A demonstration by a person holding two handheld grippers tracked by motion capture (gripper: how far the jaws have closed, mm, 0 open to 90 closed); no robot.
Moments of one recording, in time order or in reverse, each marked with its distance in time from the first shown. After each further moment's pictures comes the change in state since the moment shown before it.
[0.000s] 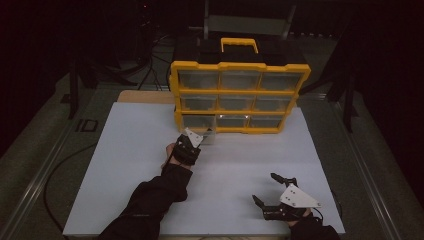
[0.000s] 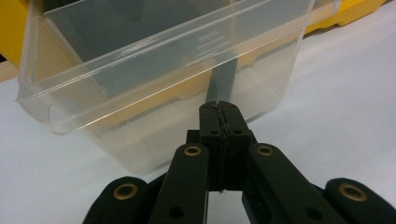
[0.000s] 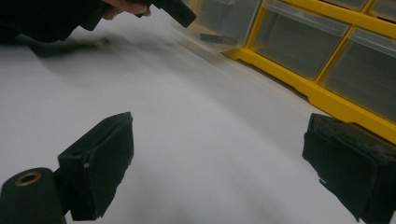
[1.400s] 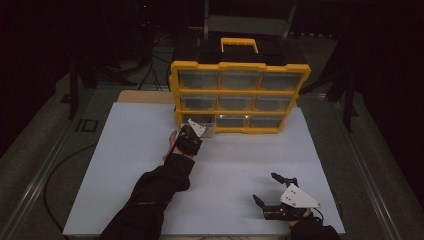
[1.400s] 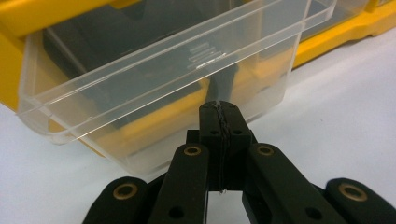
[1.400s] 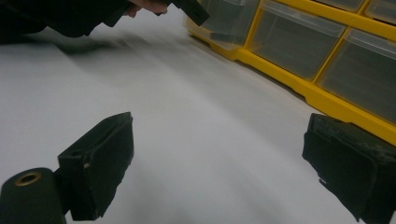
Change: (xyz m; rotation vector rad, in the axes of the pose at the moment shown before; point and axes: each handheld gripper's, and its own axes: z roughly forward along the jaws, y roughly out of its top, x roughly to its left) left arm 0.008 0.021 0.024 0.023 0.031 0.015; right arm -0.001 0.000 0.000 -0.004 -0.009 -0.001
